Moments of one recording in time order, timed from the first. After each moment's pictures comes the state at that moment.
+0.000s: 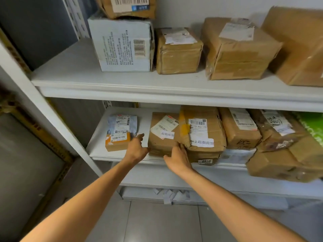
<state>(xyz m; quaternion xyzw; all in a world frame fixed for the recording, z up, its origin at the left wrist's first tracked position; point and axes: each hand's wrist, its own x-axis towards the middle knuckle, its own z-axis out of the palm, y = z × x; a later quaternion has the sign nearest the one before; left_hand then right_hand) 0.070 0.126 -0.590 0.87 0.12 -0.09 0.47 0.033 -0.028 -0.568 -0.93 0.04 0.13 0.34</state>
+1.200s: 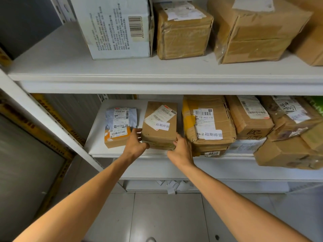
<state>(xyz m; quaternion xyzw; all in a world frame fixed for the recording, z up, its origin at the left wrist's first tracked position) 0.088 0.151 -0.619 0.81 0.12 -0.11 0.56 0.050 -0.011 -0.602 -0.87 0.13 0.08 0.47</state>
